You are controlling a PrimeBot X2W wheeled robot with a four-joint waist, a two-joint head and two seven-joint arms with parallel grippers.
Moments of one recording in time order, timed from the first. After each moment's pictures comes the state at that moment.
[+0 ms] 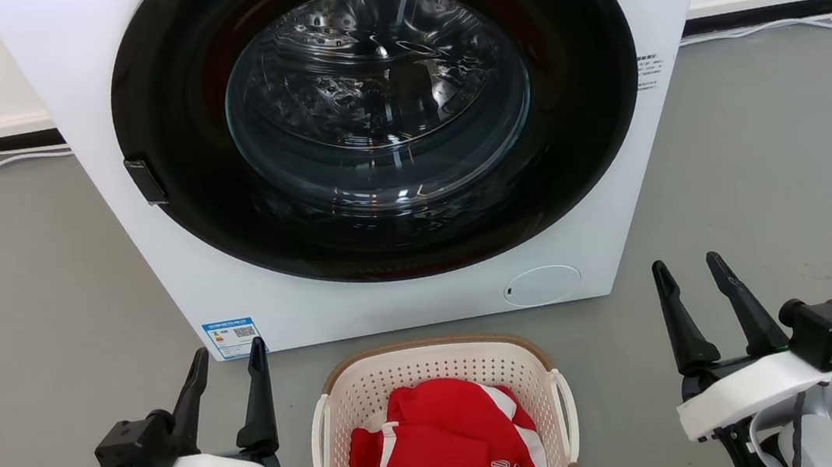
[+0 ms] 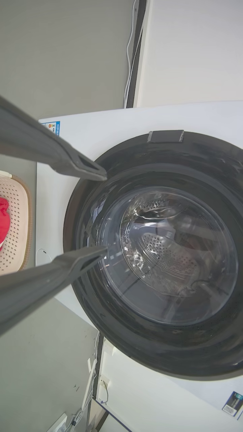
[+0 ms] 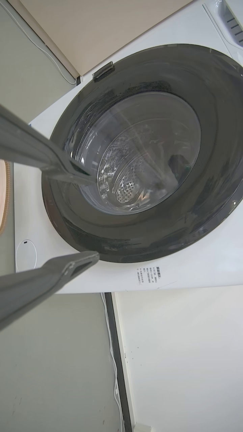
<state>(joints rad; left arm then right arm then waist) -0.09 0.04 -0.01 0.28 -0.29 -0.12 -0.26 -0.16 -0.11 0.07 0.34 0.32 0.12 -0.25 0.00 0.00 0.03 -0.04</state>
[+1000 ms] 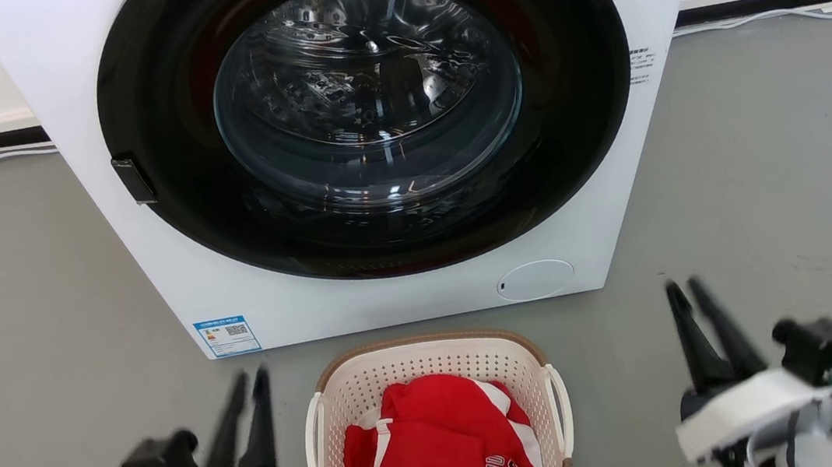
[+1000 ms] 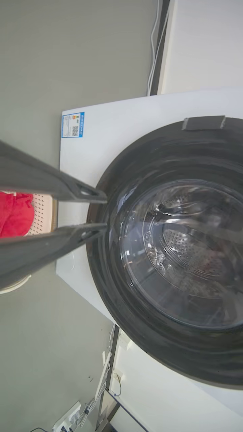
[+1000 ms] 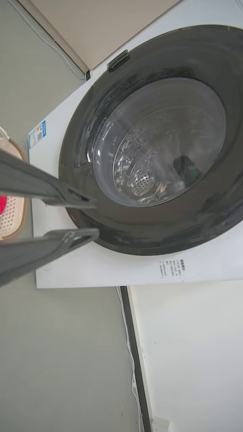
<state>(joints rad) -0.08 0.03 -0.04 0.33 -0.31 -0.12 -0.26 -0.15 -0.10 0.07 0.38 0.32 0.12 -0.25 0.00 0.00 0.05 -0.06</state>
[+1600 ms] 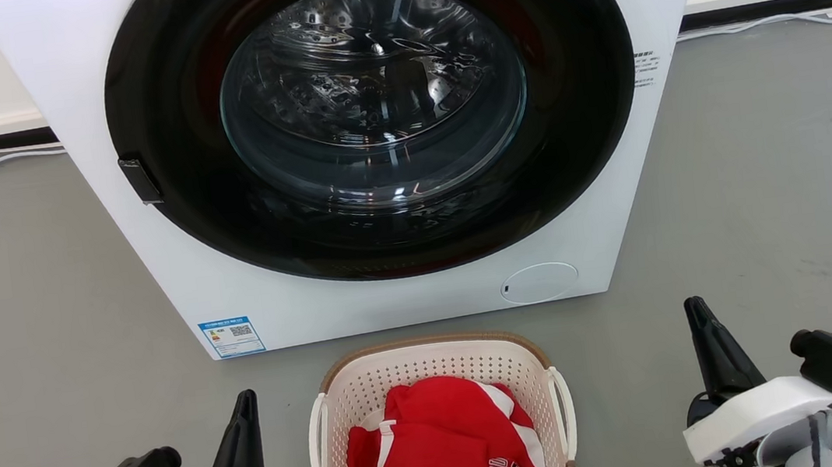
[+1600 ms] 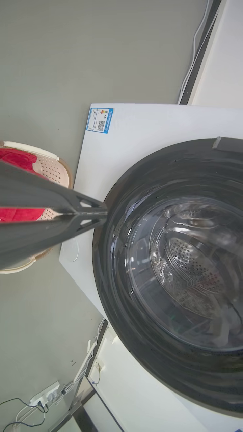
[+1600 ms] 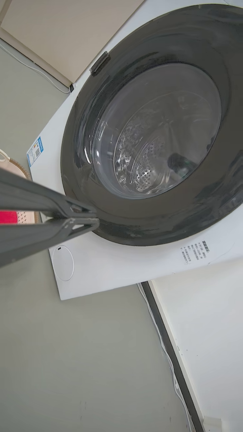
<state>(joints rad) -0.05 0.03 -0.03 0.35 -0.47 -0.12 -0.20 -0.12 -0.09 0.05 0.39 0.48 0.12 -0.20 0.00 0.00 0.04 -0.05</state>
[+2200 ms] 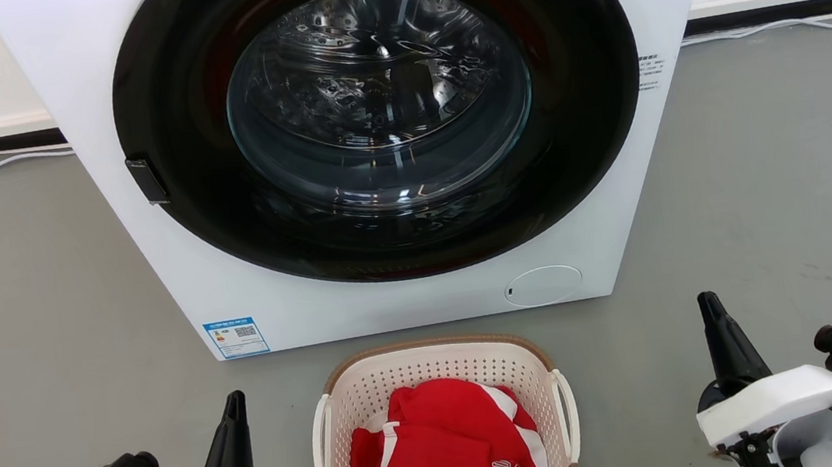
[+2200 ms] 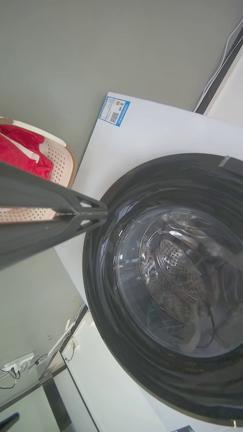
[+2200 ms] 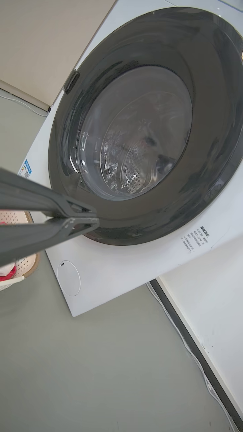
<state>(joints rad) -0.05 0.03 -0.01 0.34 -0.65 -0.12 -0.16 -0.12 -0.09 0.03 0.37 0.66 0.12 -0.16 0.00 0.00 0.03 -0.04</state>
